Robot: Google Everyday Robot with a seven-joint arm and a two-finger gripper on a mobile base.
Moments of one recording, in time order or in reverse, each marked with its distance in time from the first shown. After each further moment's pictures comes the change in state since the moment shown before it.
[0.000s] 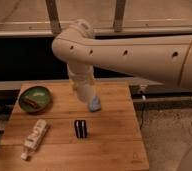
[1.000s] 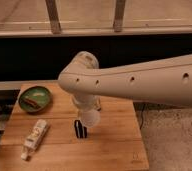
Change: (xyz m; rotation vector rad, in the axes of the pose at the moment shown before) arm 0.094 0.026 0.040 0.000 0.086 -0.067
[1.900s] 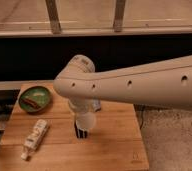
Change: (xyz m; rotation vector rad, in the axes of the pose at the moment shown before) arm 0.004 0.021 0.001 -0.018 -0.004 -0.061
